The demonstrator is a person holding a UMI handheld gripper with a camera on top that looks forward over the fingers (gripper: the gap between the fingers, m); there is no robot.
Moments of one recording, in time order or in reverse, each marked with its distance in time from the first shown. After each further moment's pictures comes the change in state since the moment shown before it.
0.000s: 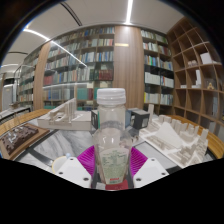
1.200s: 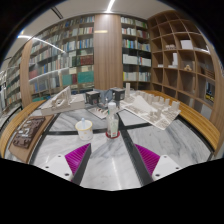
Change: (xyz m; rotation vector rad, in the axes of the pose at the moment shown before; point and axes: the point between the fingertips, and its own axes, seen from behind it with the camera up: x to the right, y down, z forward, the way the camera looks) arm -0.028 0.040 -0.308 -0.245 0.193 0.129
